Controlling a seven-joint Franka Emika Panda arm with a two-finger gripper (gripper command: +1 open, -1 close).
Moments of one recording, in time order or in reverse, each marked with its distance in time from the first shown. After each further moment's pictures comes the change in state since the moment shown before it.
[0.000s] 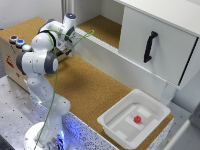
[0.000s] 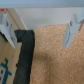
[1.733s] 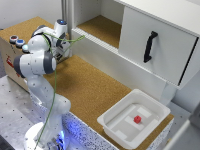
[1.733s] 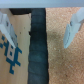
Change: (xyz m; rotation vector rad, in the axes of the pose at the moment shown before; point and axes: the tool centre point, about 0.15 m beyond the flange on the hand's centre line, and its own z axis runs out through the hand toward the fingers) arm -0.035 -0.032 0.058 0.047 -0.022 0.132
